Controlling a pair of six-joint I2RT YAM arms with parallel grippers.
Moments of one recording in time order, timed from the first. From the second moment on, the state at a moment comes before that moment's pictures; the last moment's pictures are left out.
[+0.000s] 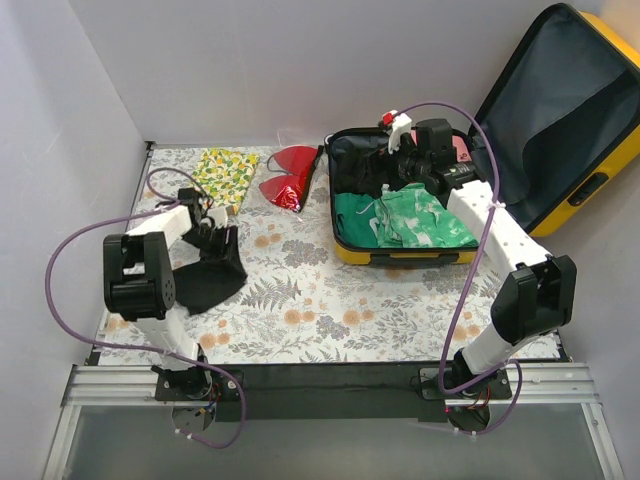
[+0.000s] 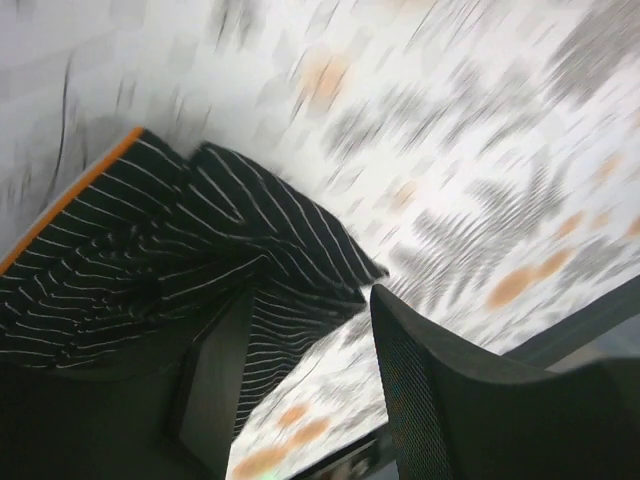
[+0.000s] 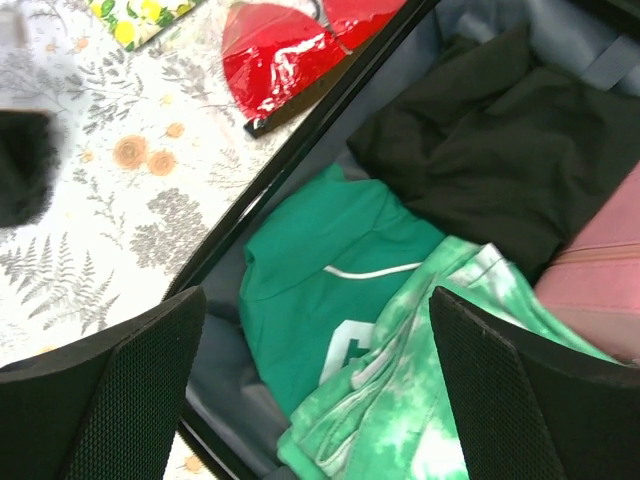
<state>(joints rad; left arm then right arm) 0.10 1.73 1.05 -0.84 0.43 0.20 0.35 1.59 1.48 -0.43 -0.40 -0.10</state>
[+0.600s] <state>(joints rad) 0.20 1.41 1.08 -0.74 0.57 -0.27 0.74 1.84 1.58 -0.35 -0.44 0.03</state>
